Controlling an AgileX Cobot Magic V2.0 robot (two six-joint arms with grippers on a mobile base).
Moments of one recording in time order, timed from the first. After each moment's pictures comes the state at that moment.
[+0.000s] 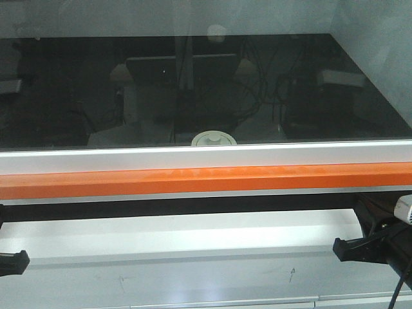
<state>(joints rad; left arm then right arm) -0.06 0.88 -0.04 0.02 -0.56 -0.12 0.19 1.03 -0.15 0.00 -0.58 0.07</state>
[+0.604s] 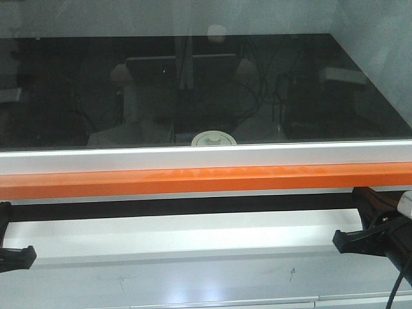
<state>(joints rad) -0.06 1.01 -0.04 0.02 -0.67 -0.11 0.19 1.06 -0.15 0.03 -0.67 0.07</state>
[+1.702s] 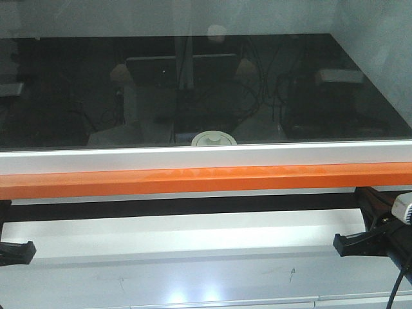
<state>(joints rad) -0.06 1.03 -0.04 0.02 -0.77 -0.06 0.19 1.06 -0.15 0.05 -0.68 -0.05</state>
